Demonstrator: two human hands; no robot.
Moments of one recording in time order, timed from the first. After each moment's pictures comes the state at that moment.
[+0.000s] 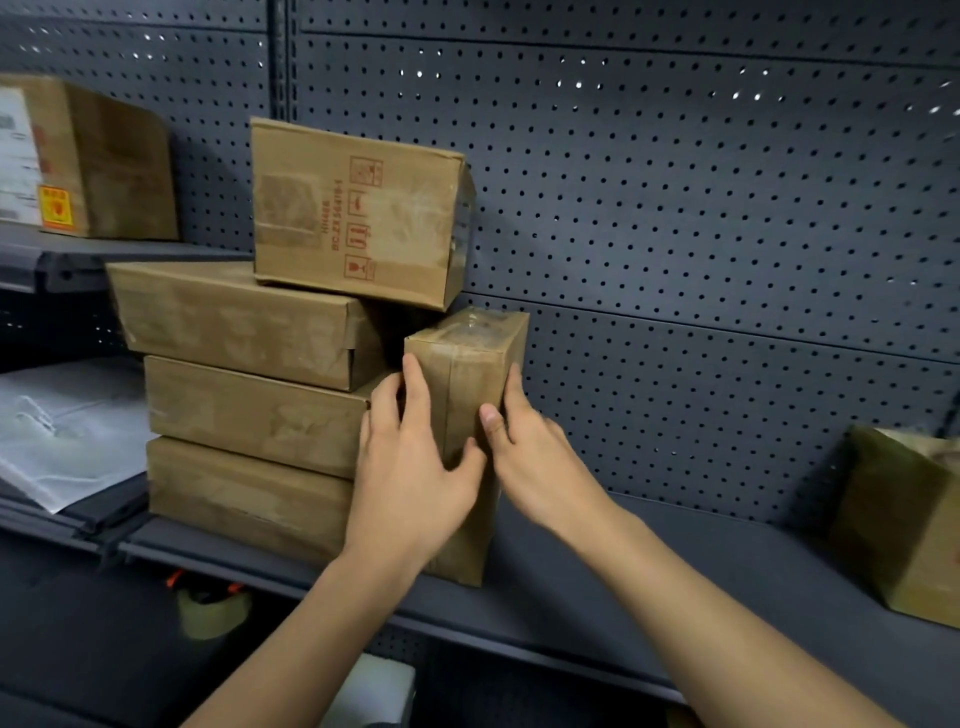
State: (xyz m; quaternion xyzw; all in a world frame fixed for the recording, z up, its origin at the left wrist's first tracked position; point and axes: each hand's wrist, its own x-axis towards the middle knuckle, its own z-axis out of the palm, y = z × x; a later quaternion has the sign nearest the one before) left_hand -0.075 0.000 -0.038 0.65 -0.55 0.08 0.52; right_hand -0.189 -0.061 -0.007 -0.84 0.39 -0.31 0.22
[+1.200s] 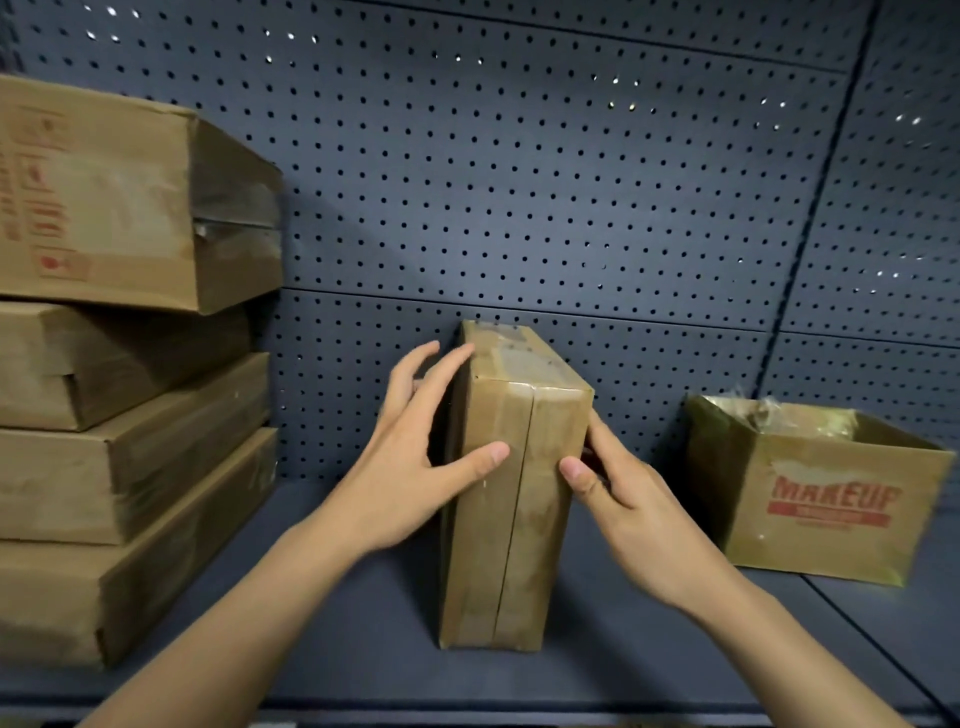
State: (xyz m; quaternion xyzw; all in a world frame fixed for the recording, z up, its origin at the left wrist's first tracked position) left_hand -0.167 -0.092 -0.020 0.42 -0.74 -0.11 0.51; right_hand -0.397 -0.087 -0.021 -0.81 0.38 -0.39 0.20
